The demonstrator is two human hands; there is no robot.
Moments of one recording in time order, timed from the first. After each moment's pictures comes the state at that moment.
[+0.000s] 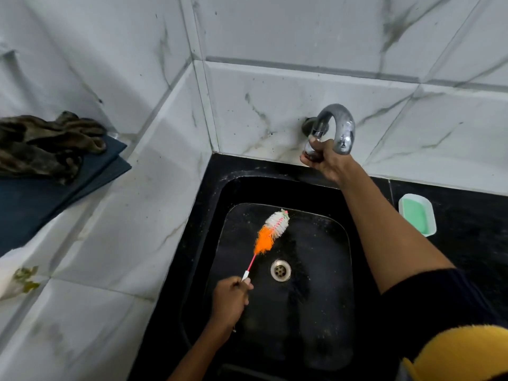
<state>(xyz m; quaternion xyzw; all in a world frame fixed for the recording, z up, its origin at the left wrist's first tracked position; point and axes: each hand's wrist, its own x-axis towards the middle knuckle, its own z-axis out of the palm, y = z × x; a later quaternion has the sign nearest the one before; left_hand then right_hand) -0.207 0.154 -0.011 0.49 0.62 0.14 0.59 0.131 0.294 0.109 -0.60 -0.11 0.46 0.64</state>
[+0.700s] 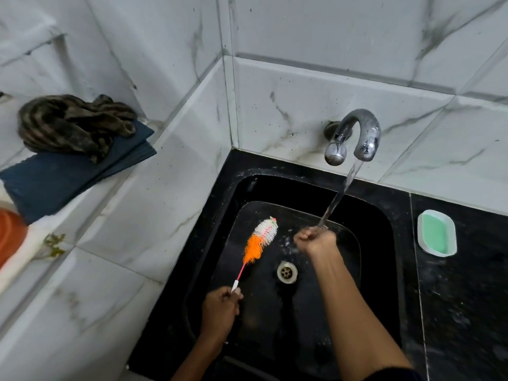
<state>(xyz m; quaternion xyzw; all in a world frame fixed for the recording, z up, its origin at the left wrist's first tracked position) -0.235 0.129 -0.020 0.44 0.67 0.19 0.57 0.026 0.202 0.004 -0.41 0.32 0.56 0.65</state>
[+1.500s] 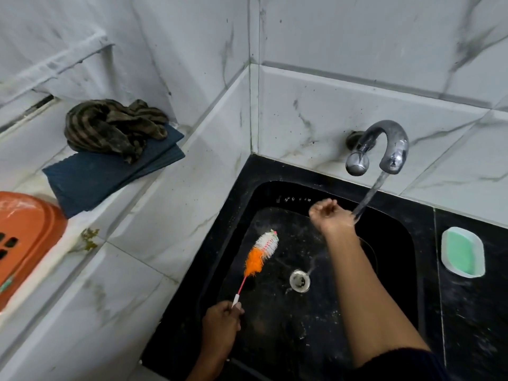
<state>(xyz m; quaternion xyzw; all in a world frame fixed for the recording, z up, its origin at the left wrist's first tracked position) -0.259 0.114 -0.022 0.41 0.71 0.21 0.53 0.035 0.256 0.059 -0.33 0.30 0.53 0.72</state>
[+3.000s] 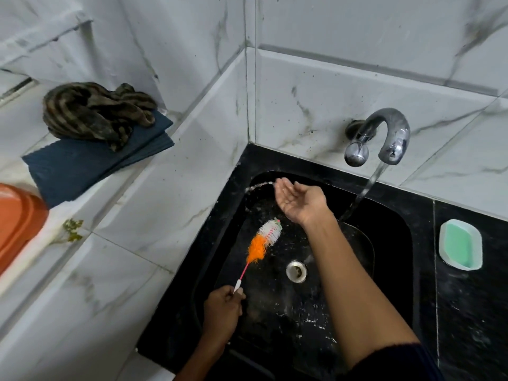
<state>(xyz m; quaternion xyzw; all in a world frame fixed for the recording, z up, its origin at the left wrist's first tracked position) -0.242 0.118 -0.008 0.43 0.70 0.21 0.53 -0.013 0.271 0.084 -0.42 0.18 0.65 0.60</state>
